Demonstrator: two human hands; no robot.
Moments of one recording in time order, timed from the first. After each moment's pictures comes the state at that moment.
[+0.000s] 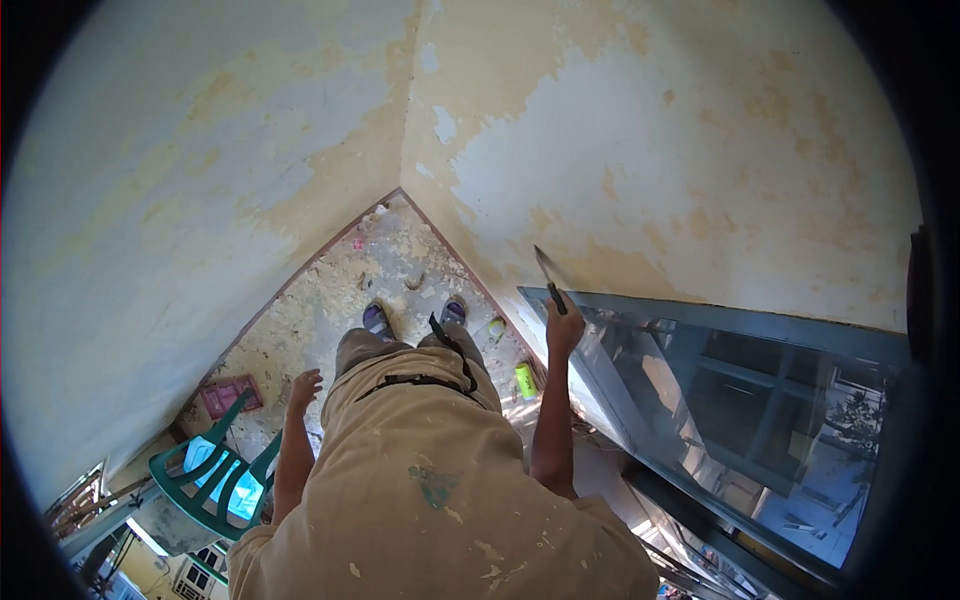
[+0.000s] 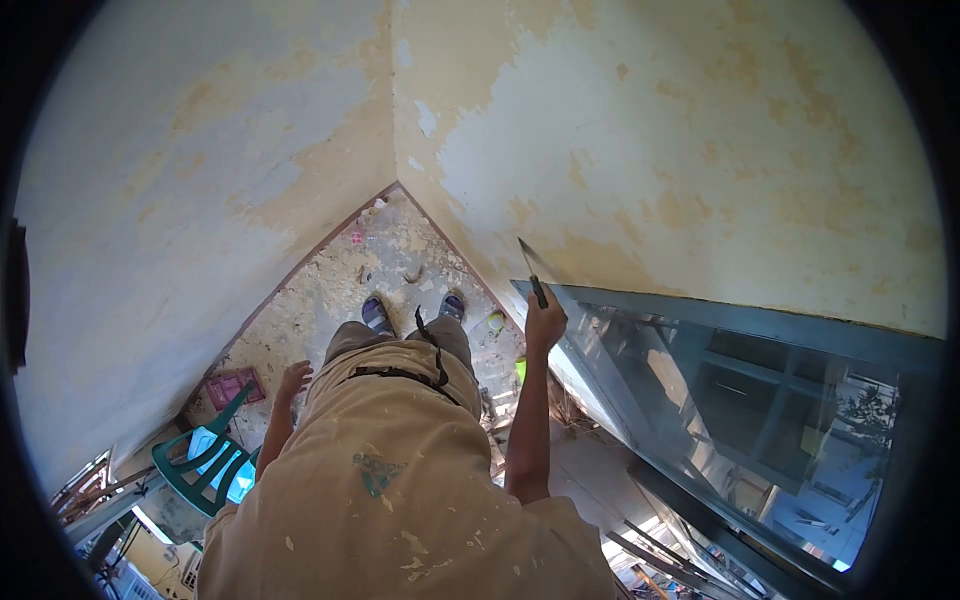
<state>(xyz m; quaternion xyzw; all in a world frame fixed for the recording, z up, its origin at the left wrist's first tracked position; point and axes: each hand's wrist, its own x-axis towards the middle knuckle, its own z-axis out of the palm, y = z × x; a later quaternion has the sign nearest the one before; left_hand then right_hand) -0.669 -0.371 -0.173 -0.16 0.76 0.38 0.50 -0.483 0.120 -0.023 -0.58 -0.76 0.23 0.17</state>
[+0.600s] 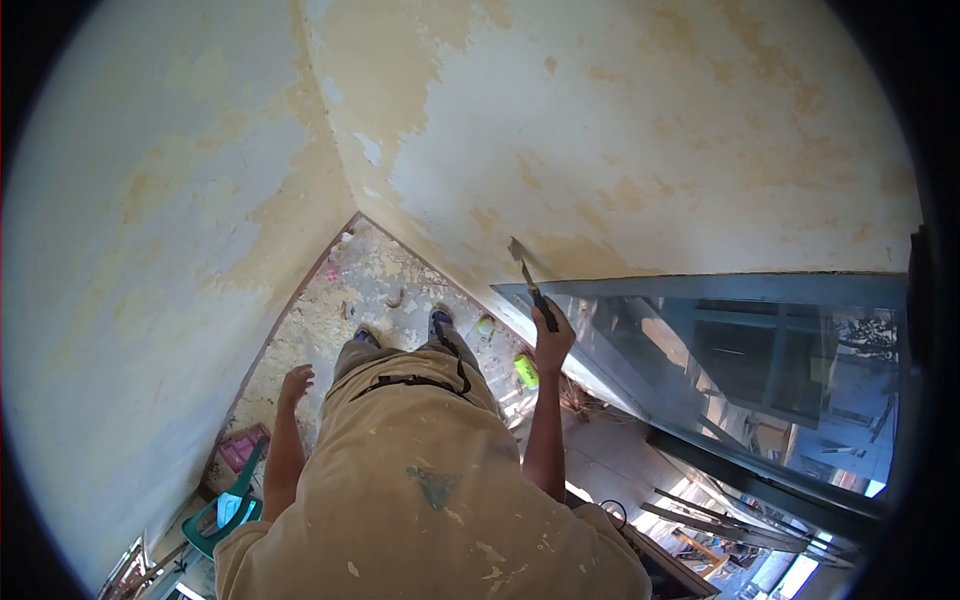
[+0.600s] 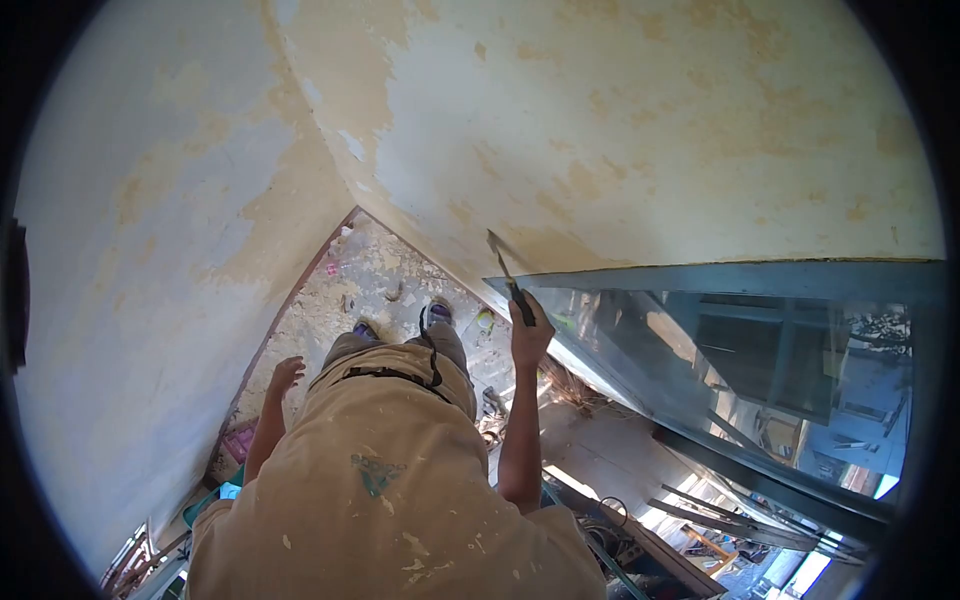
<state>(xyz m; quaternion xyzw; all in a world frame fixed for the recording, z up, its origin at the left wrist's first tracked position) -0.755 -0.291 -0.187 -0.04 0.78 0.34 0.53 -0.449 0.112 0.007 -0.56 -0.66 0.38 0.32</state>
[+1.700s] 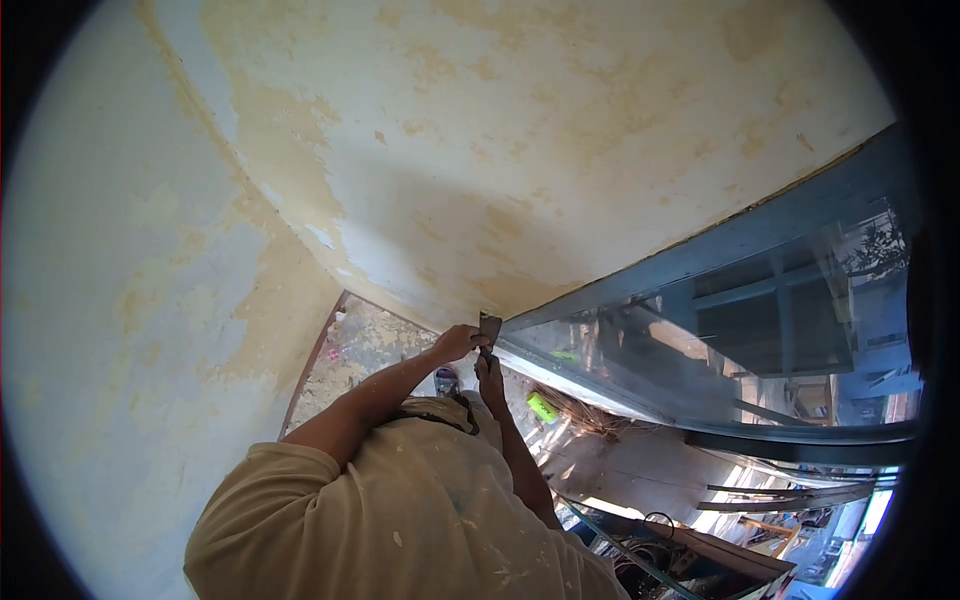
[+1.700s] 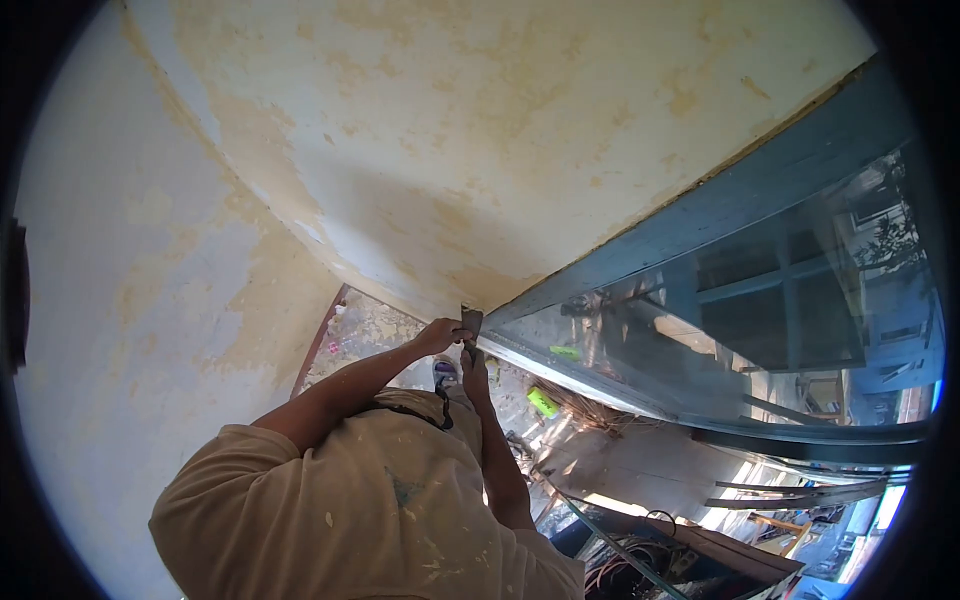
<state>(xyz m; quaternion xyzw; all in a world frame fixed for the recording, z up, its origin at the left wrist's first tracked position) -0.603 0.129 -0.102 0.60 0.59 0.29 0.45 -0.439 0.094 -0.144 -0.54 -0.60 0.54 0.24</state>
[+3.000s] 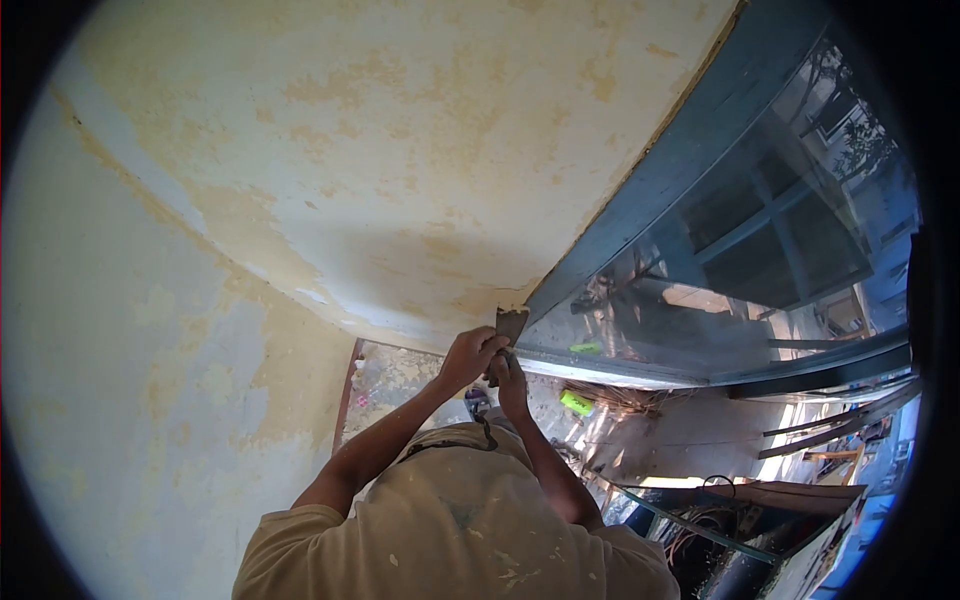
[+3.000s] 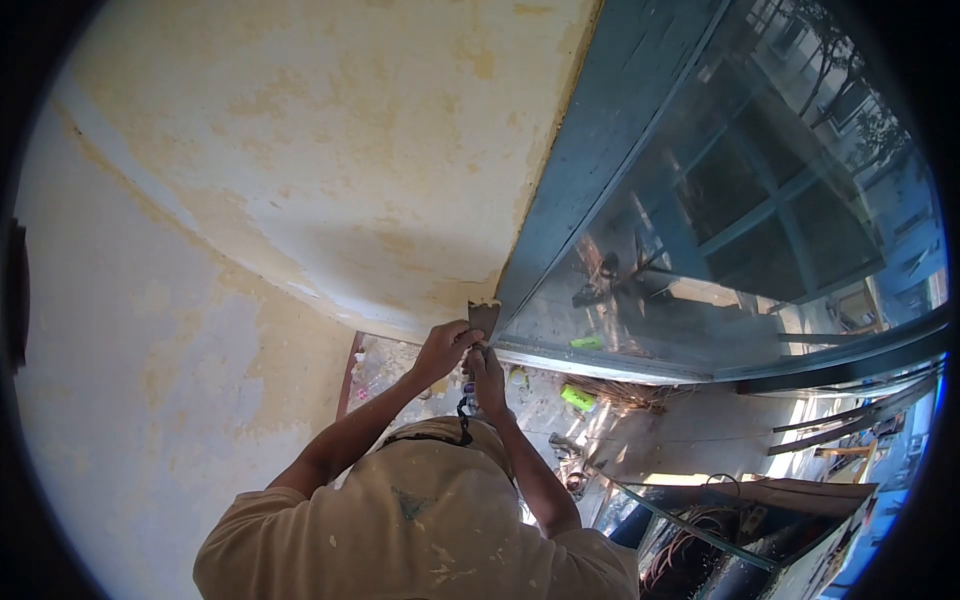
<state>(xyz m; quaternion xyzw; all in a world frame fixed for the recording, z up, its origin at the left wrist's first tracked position) -0.593 0.128 0.050 0.59 0.57 0.40 0.40 -0.463 0.099 -0.014 -0.51 -0.48 0.58 0.41</state>
